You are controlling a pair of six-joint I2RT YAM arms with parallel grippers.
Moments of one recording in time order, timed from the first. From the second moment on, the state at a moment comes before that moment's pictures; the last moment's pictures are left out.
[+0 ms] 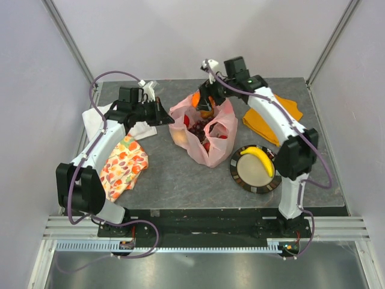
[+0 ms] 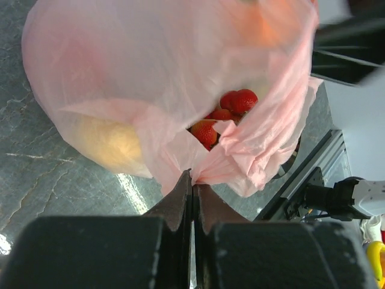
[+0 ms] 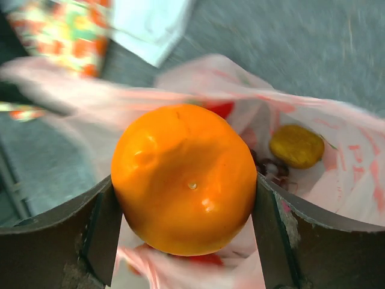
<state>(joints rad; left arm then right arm) -0.20 1.50 1.24 -0.41 0.64 -0.32 0.43 2.02 1.99 -0.70 -0.53 -0.16</state>
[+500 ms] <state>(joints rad) -0.20 1.50 1.27 -0.39 0.64 -0.33 0.28 1.77 1.83 -0.92 -0.72 -0.33</state>
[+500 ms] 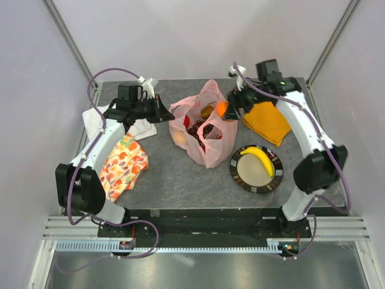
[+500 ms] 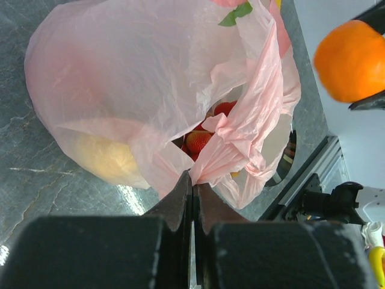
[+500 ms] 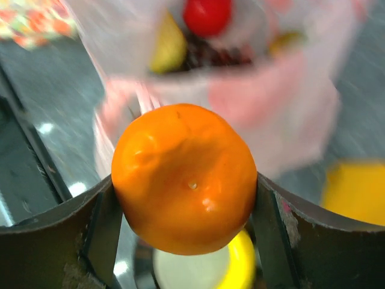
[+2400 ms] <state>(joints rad) -0.19 1.44 1.20 -0.38 0.66 -0.35 0.38 1.65 1.70 -0.62 -0.45 -0.40</state>
